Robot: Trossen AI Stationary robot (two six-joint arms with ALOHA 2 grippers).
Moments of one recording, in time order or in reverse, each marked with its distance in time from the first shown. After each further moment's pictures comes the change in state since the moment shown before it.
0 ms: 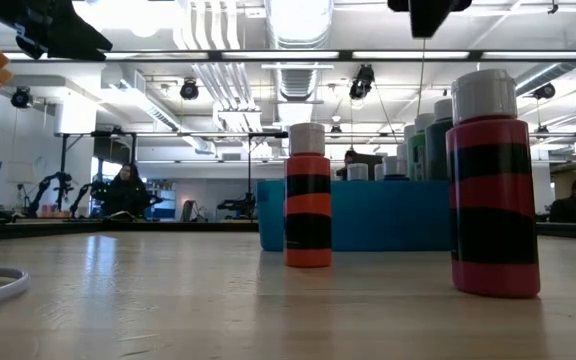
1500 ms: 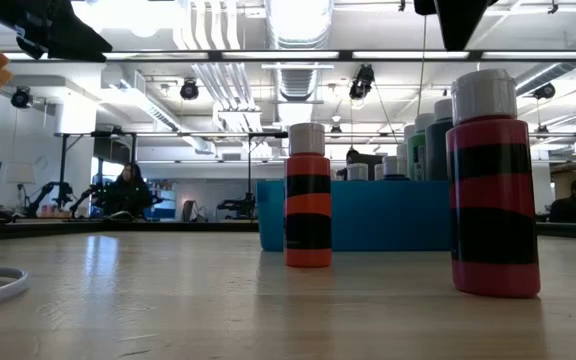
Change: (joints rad) left arm 0.000 0.000 -0.005 -0.003 0.000 0.024; right arm -0.005 0.020 0.036 -0.129 -0.001 0.123
